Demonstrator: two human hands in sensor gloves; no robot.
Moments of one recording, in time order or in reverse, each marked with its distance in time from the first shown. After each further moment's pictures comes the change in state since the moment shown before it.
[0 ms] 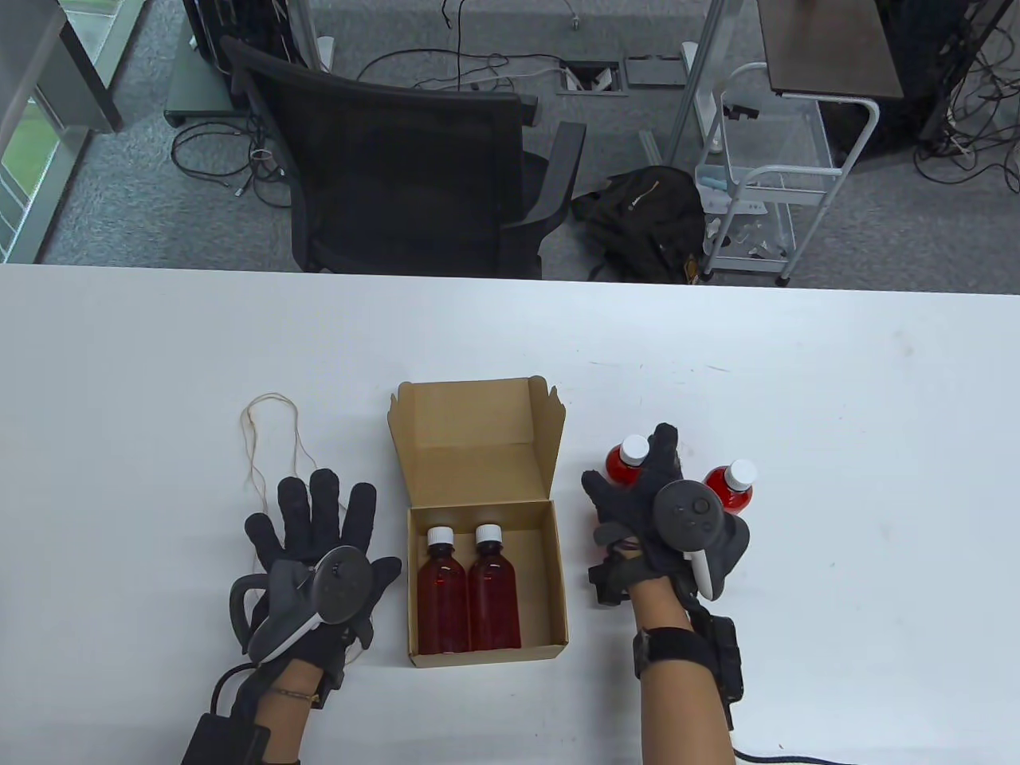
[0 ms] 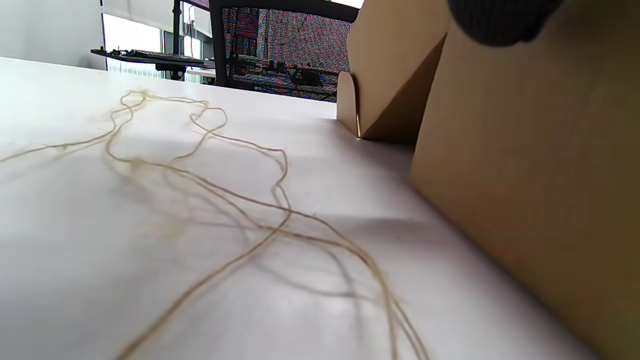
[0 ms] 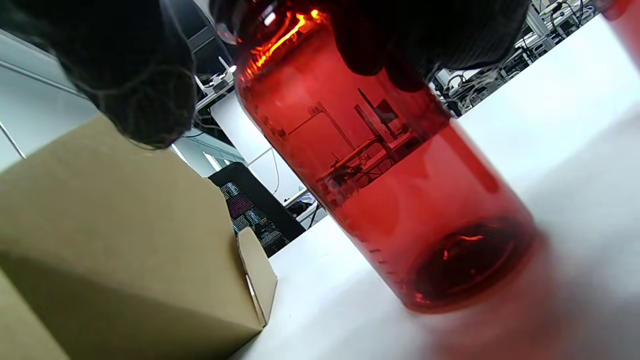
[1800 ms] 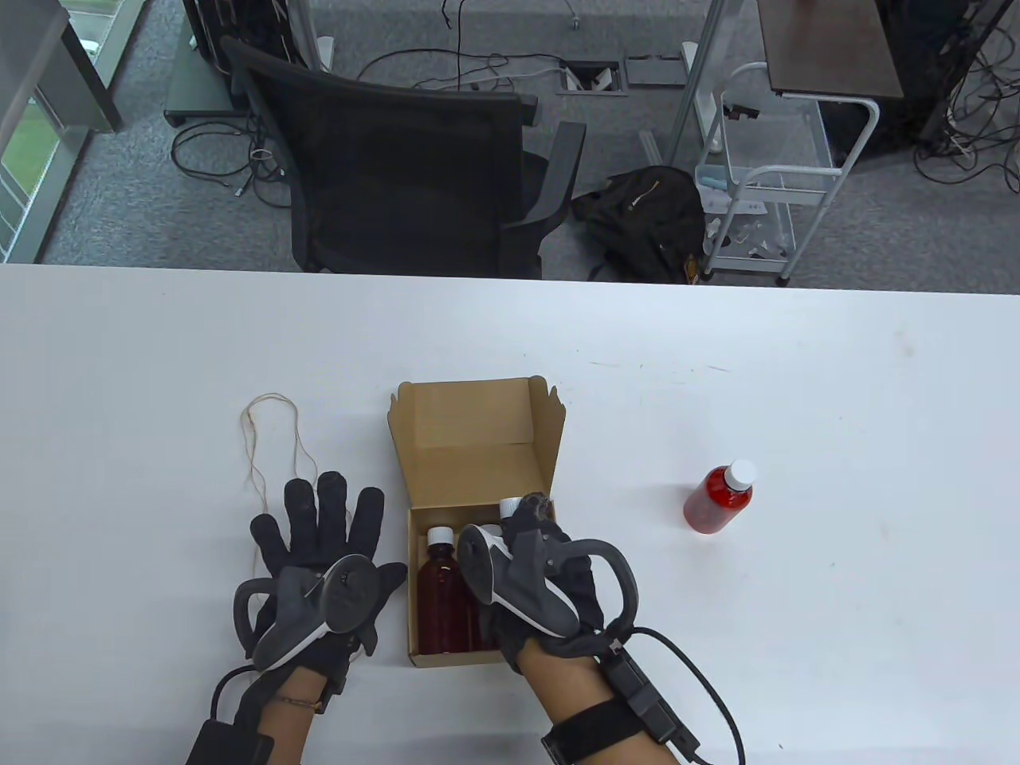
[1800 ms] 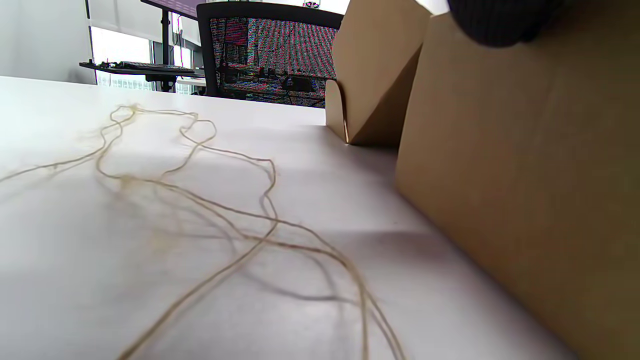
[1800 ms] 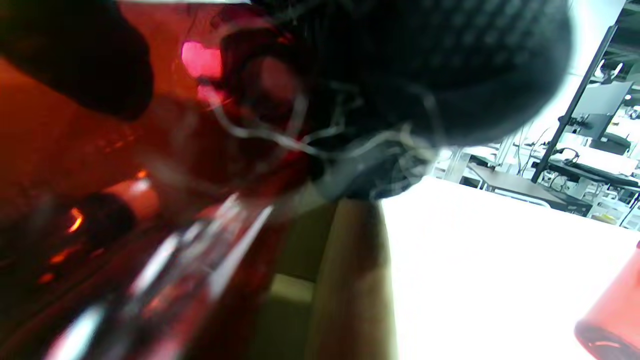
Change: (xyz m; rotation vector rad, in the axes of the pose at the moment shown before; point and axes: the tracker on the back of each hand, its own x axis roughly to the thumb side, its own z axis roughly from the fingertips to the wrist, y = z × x) left_hand 0.009 0.002 0.006 0.014 -0.029 -0.037; right_hand 0.167 0.030 0.083 0.358 -0.279 0.851
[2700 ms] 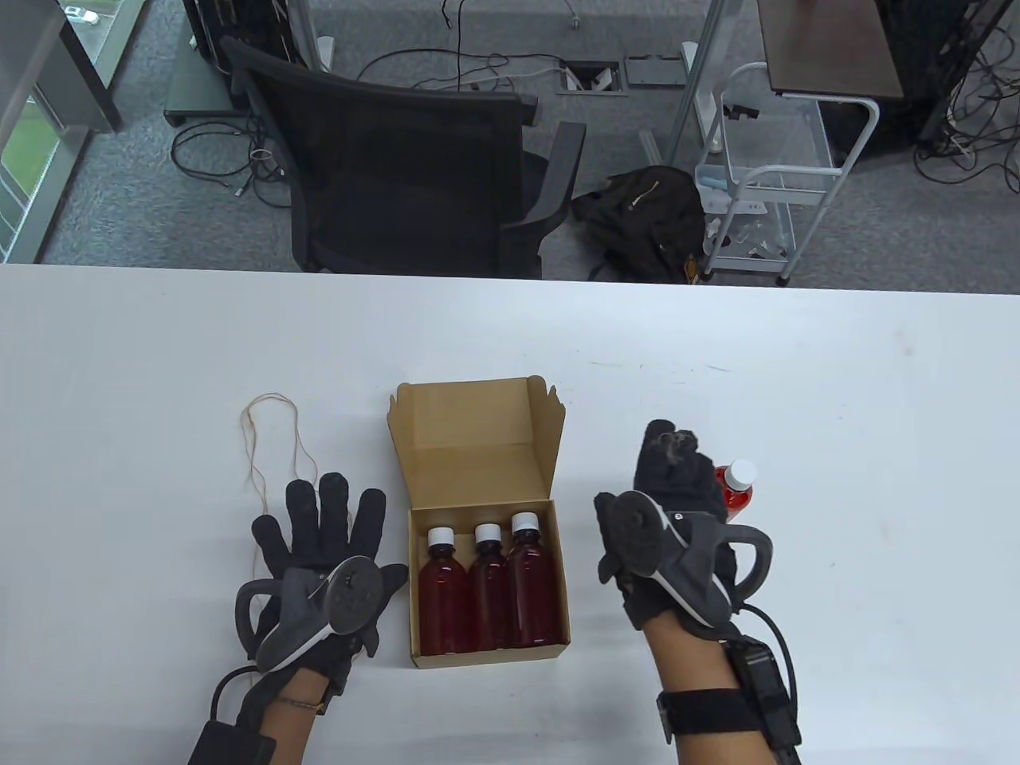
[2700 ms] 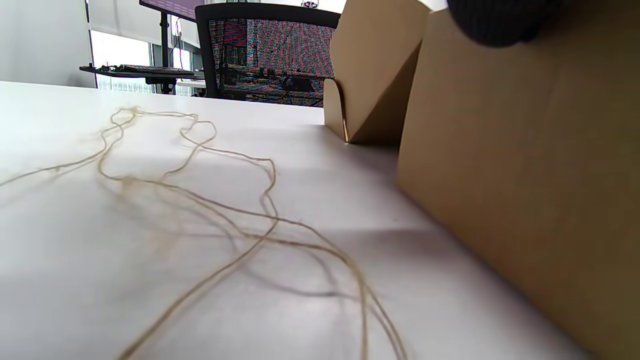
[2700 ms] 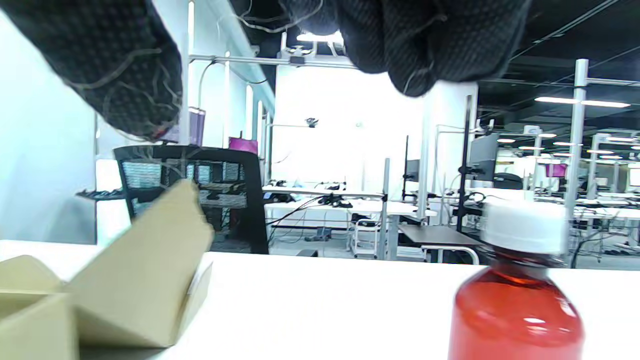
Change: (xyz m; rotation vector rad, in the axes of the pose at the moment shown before) left_hand 0.004 0.000 0.000 -0.001 -0.001 -0.017; right_hand -0.149 -0.021 0.007 -0.318 0.213 -0.177
